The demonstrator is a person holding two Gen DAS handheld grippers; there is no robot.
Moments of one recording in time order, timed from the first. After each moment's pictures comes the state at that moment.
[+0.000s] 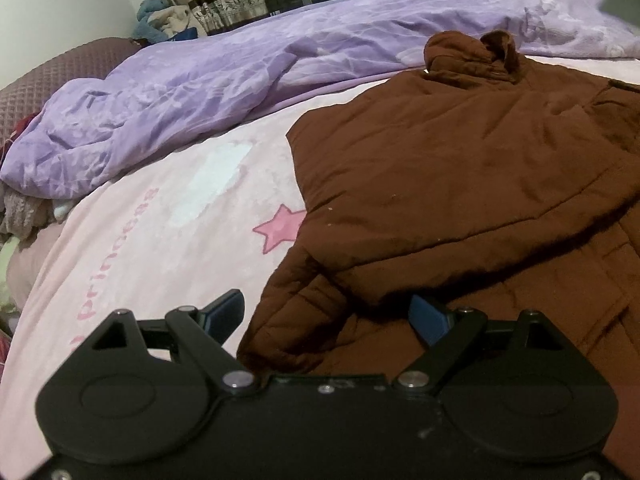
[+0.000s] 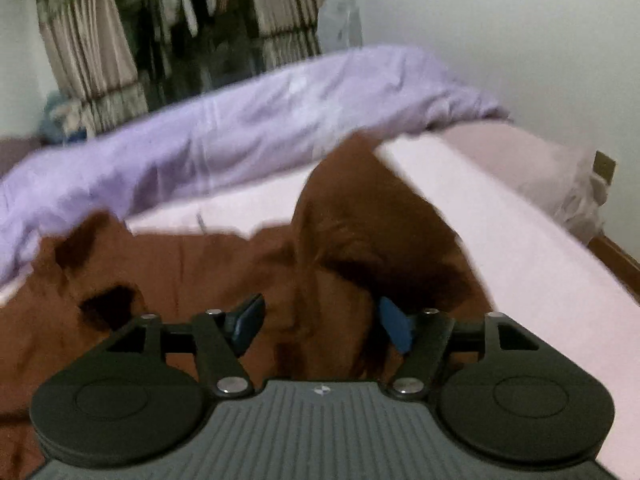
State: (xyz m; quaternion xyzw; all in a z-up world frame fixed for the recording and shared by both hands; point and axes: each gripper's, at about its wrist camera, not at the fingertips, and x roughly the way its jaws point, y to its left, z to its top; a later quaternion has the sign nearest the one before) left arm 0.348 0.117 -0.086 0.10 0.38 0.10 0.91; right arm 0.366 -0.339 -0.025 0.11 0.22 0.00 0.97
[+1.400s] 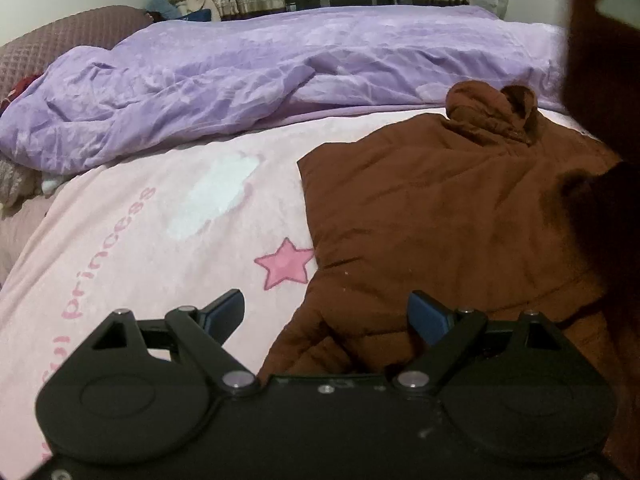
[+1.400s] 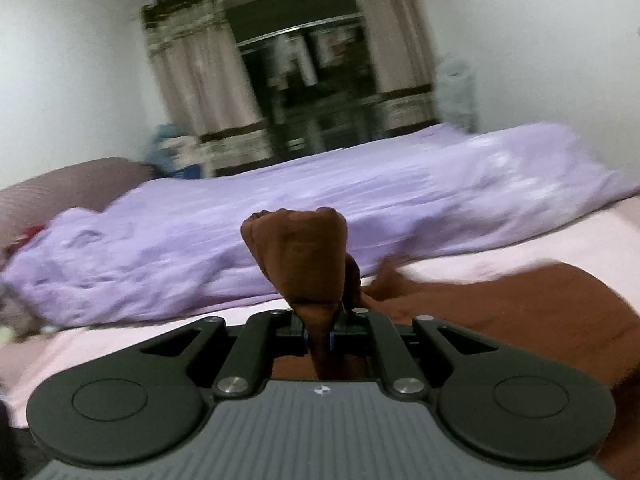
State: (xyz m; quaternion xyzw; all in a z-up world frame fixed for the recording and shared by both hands) left arm 0.370 0.138 -0.052 0.02 0.38 0.10 0.92; right arm 0.327 -0.041 0.047 0.10 0.13 0.14 0.98
